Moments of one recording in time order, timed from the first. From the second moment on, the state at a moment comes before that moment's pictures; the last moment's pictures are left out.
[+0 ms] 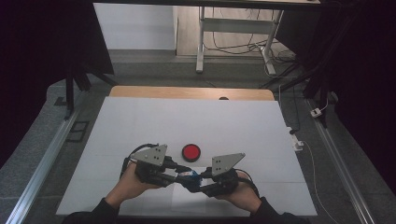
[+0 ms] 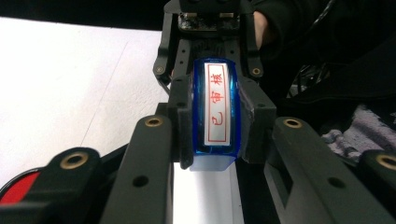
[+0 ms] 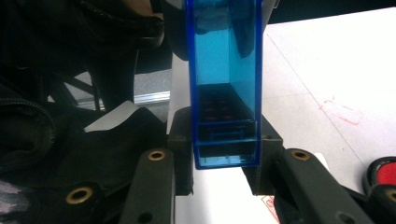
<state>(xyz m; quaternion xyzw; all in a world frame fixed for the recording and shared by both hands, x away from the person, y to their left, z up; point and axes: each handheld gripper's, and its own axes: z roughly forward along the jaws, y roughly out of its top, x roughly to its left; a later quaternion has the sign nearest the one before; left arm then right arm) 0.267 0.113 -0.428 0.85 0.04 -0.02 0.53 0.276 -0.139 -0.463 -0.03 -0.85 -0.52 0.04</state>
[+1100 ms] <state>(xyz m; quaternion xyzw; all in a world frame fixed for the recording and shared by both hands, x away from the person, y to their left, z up) 0.266 0.121 -0.422 0.85 0.07 0.02 0.52 0.268 -0.153 -0.454 -0.13 -0.87 -0.48 -0.02</state>
